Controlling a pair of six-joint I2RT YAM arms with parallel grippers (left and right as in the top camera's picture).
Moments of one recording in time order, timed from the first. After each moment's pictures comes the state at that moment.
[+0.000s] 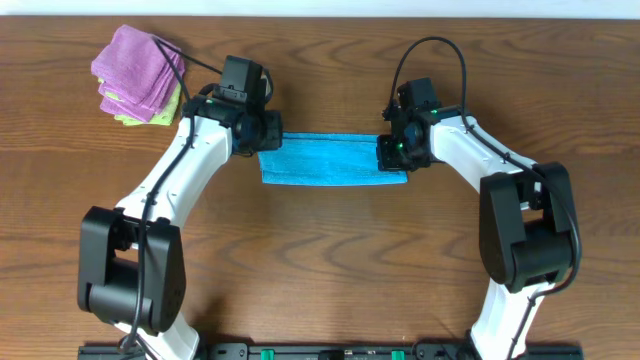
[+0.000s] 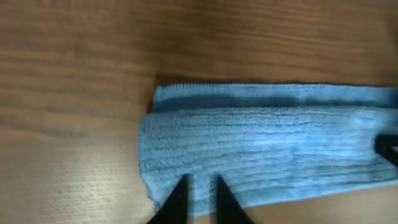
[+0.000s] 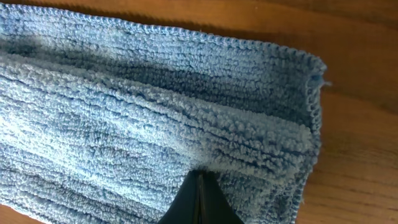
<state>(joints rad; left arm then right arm) -0.29 1.82 1.35 -0.68 0.14 -0.32 0.25 2.03 1.32 -0.64 -0.22 0.19</state>
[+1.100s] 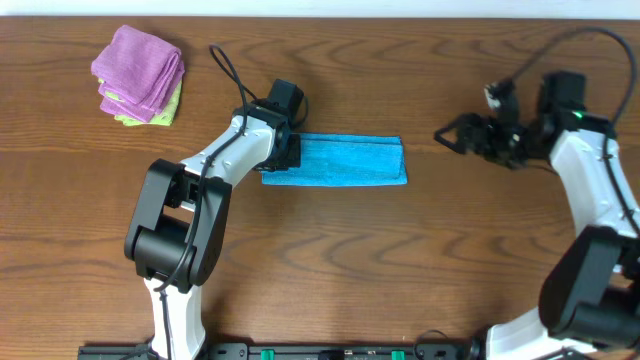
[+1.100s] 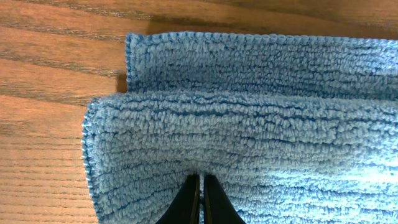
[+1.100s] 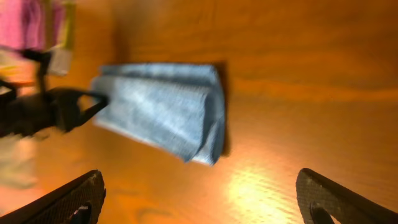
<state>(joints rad) -0.38 2.07 1.39 -0.69 -0.03 -0.38 -0.25 1.77 1.25 -0.81 -0.78 -0.07</state>
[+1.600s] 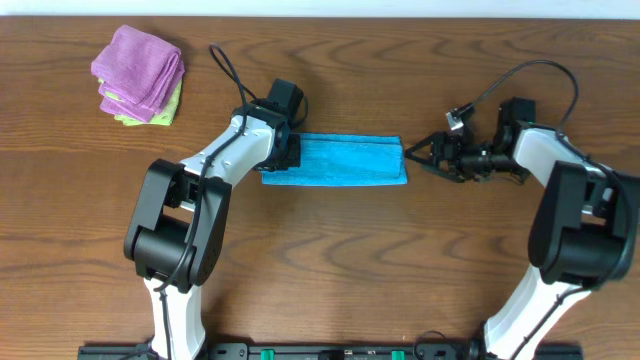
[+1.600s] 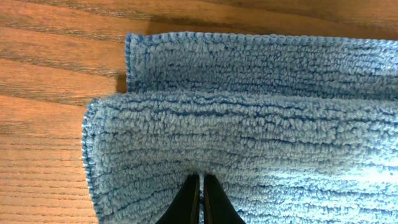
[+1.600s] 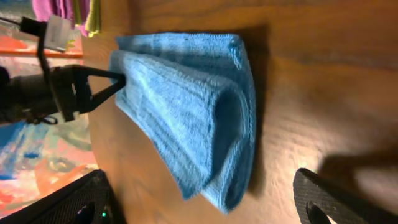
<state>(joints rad) -0.38 2.07 1.39 -0.69 -0.02 -0.38 -0.16 2.04 1.20 -0.62 -0.98 -0.05</state>
